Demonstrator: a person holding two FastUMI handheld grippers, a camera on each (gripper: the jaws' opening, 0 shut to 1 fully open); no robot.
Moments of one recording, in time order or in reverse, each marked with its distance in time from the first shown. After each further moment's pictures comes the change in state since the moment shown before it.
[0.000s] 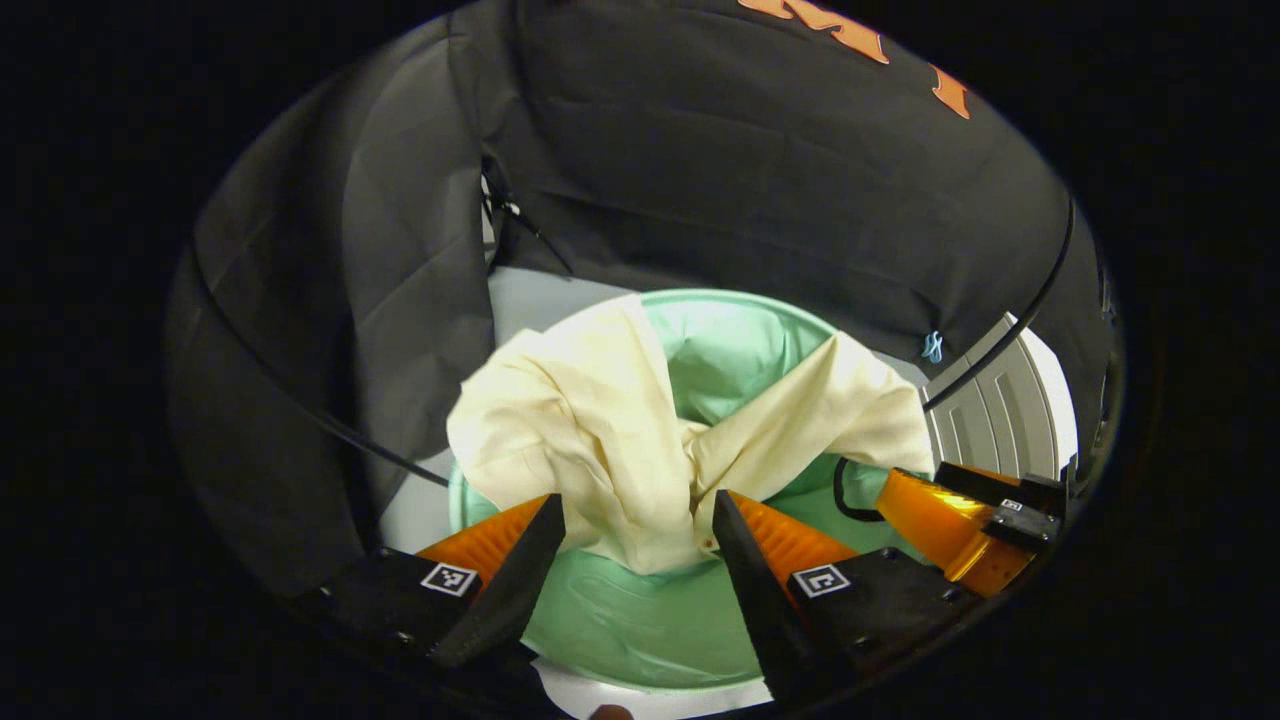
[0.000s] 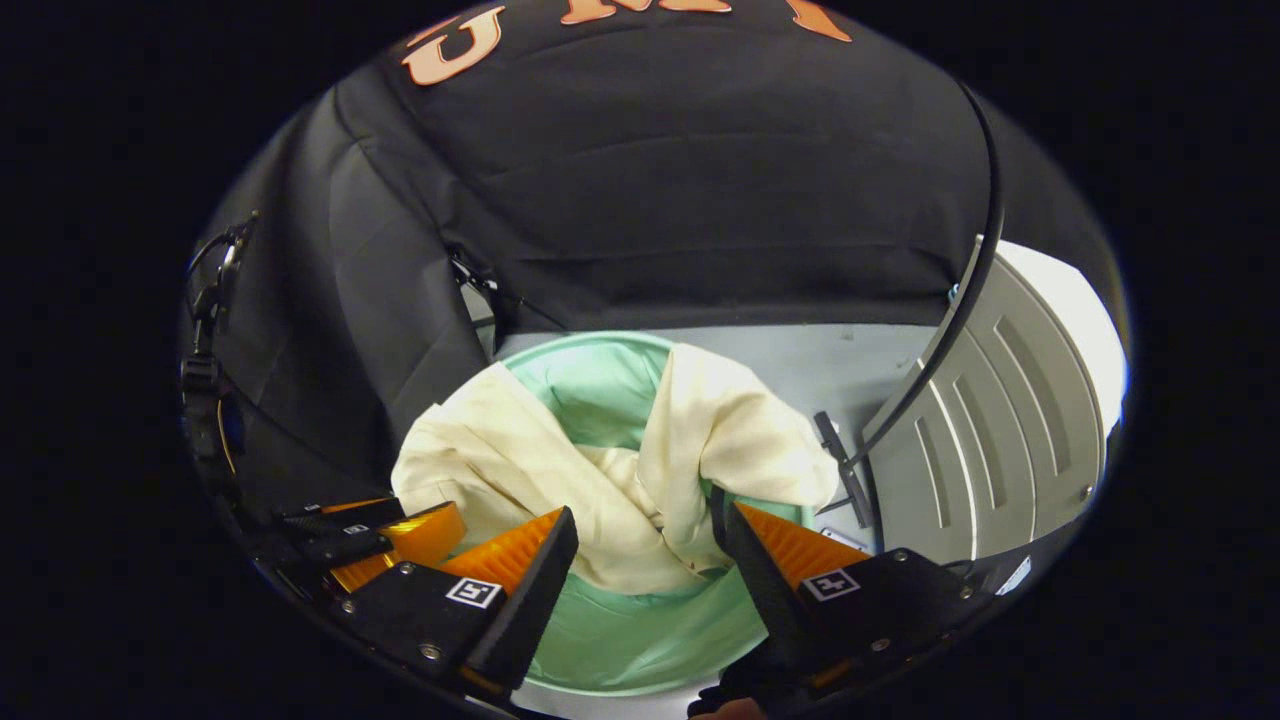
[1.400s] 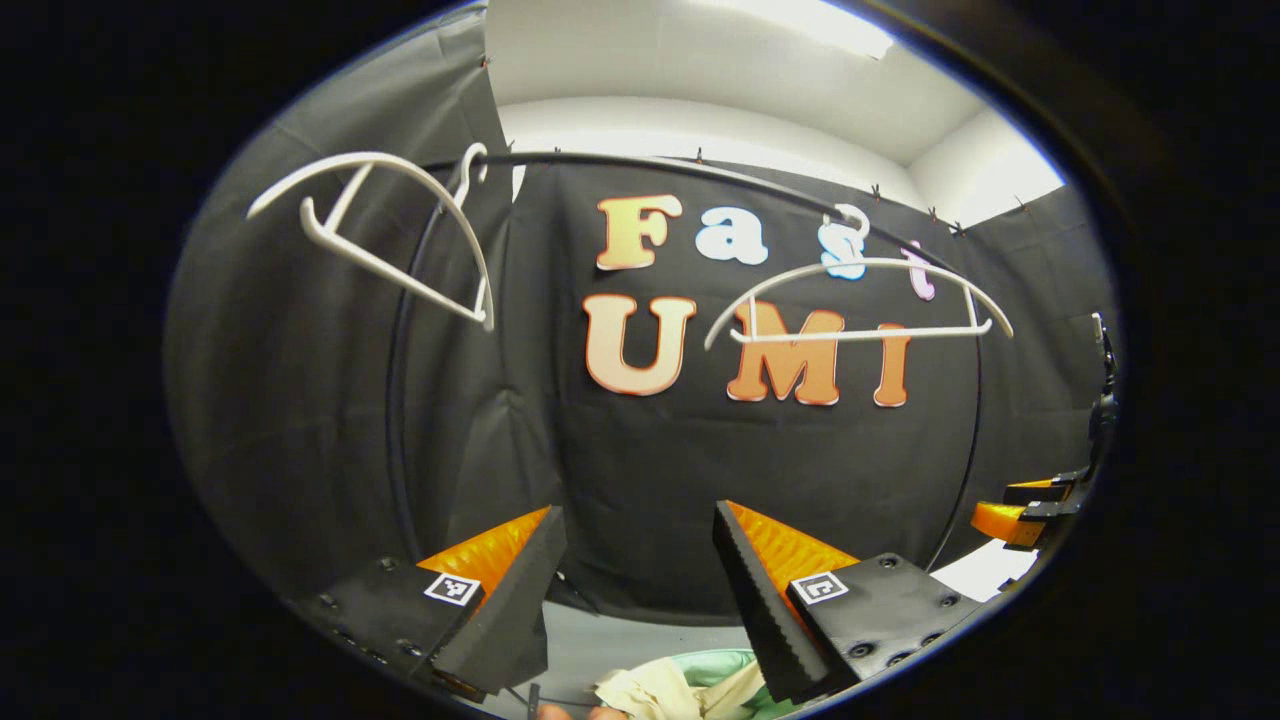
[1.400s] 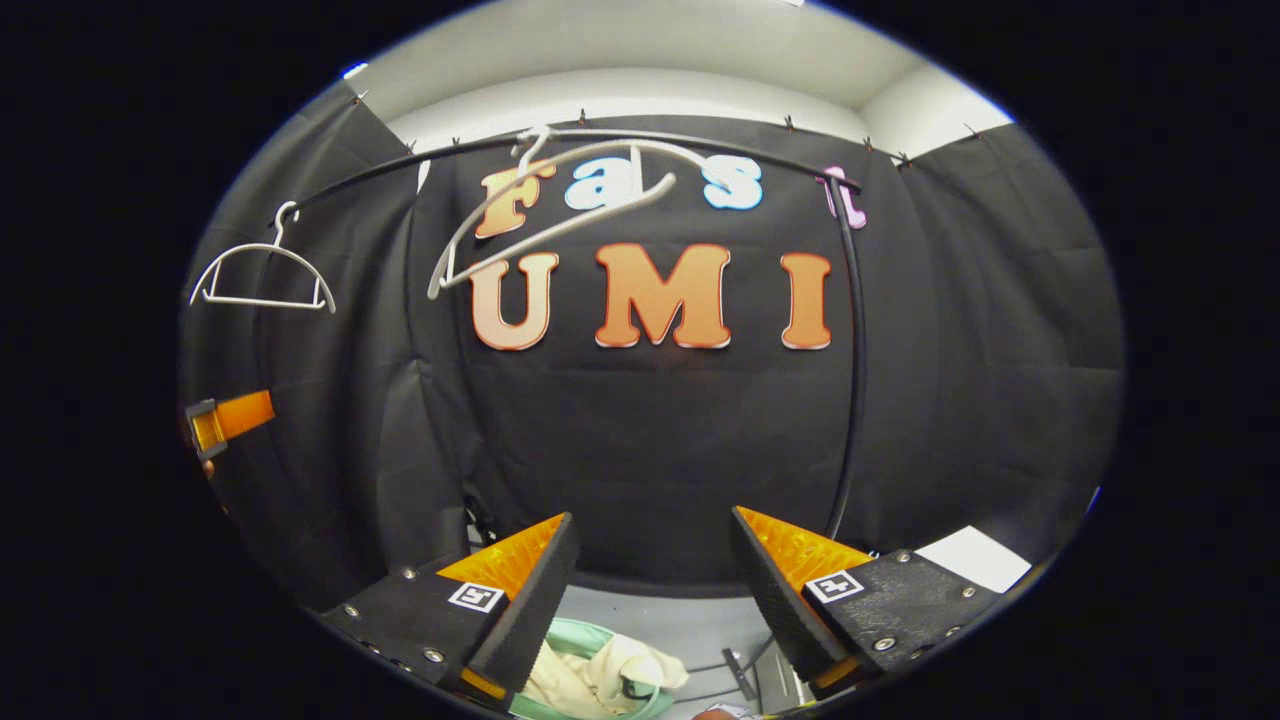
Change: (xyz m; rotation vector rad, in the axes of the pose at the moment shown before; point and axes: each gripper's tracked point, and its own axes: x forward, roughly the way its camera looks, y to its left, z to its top) left arm -0.461 0.068 0.289 0.050 -1.045 0.000; right arm -0.418 0.016 0.327 -0.194 -0.815 -0.066
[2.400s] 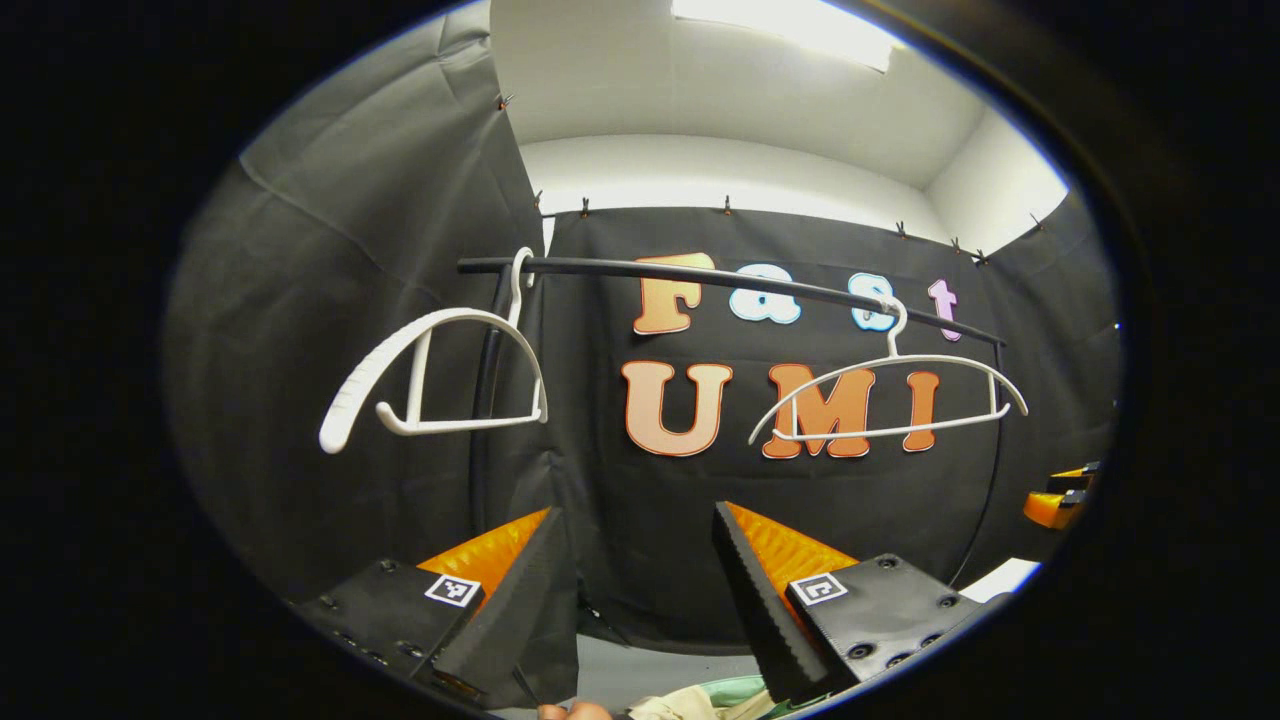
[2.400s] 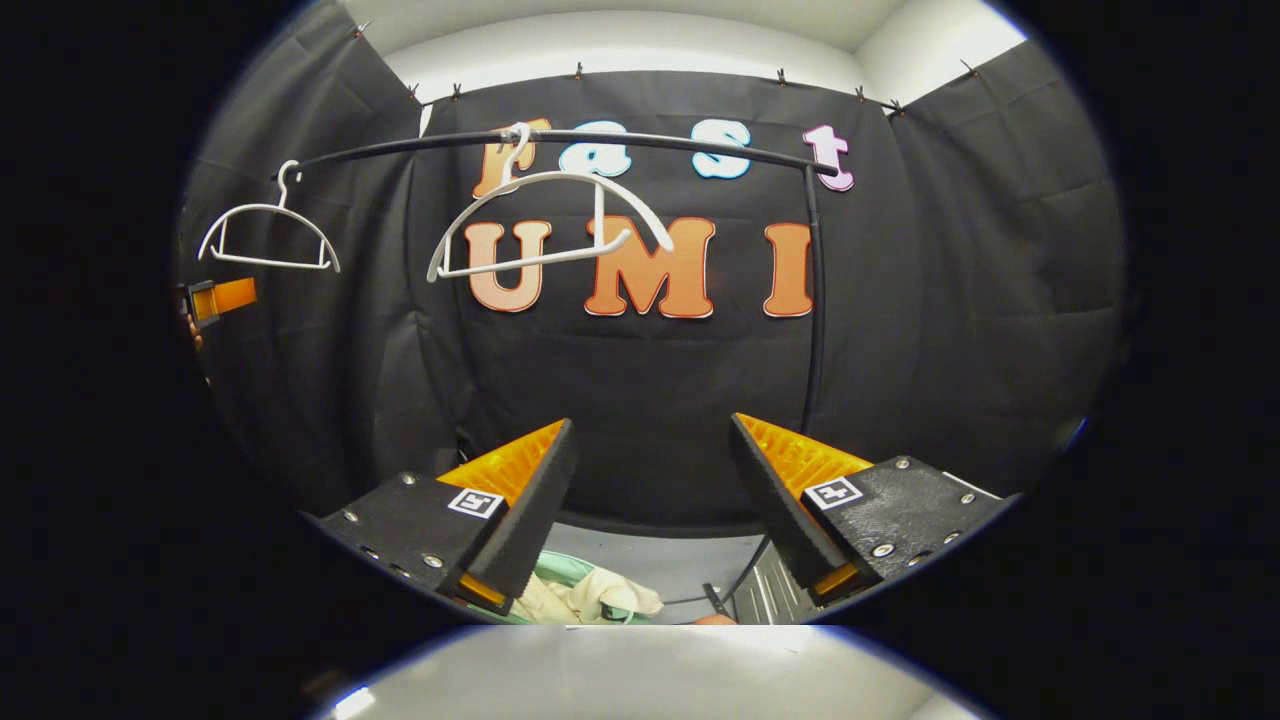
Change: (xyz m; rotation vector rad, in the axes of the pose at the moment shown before) left arm -0.019 0.041 0.080 0.009 -0.085 0.094; right arm -0.032 -0.030 0.074 -0.002 -0.110 -0.013
